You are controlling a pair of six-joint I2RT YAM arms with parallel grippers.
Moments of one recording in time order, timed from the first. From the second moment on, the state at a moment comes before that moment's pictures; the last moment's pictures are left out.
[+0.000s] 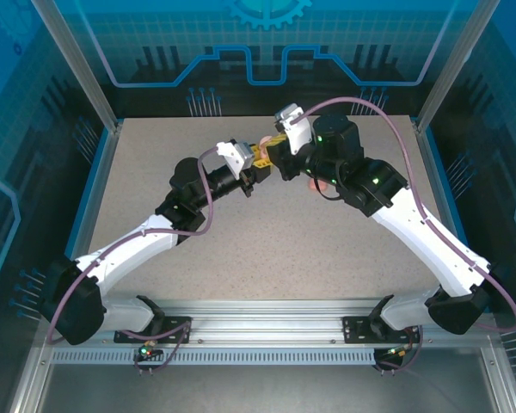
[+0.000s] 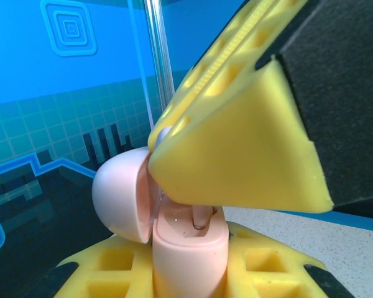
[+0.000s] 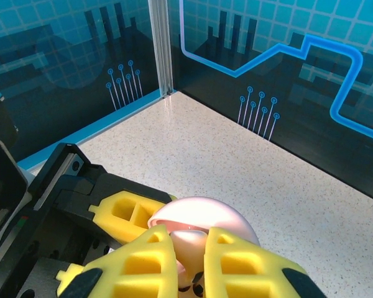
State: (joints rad) left arm -0.58 1.30 0.93 0.53 0.37 0.08; right arm 0.73 1.36 1.61 -0.59 -0.03 0.00
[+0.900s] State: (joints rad) left arm -0.58 1.31 0.93 0.53 0.37 0.07; right arm 0.74 1.41 1.78 -0.68 -0.03 0.02
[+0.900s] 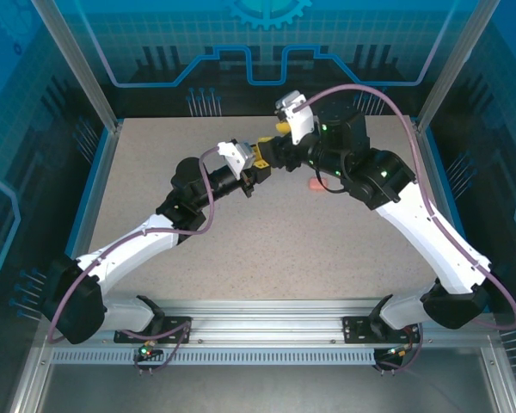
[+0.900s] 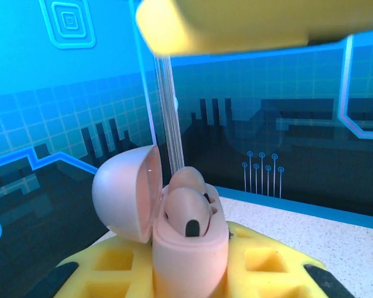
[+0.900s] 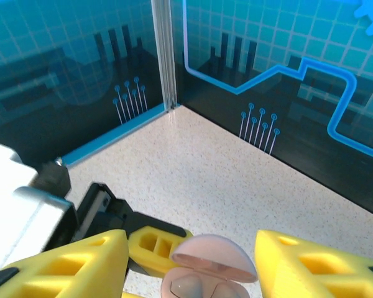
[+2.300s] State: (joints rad) left arm -0.60 1.40 0.91 0.52 0.39 0.01; right arm 0.51 1.79 2.10 -1.10 -0.13 0.24
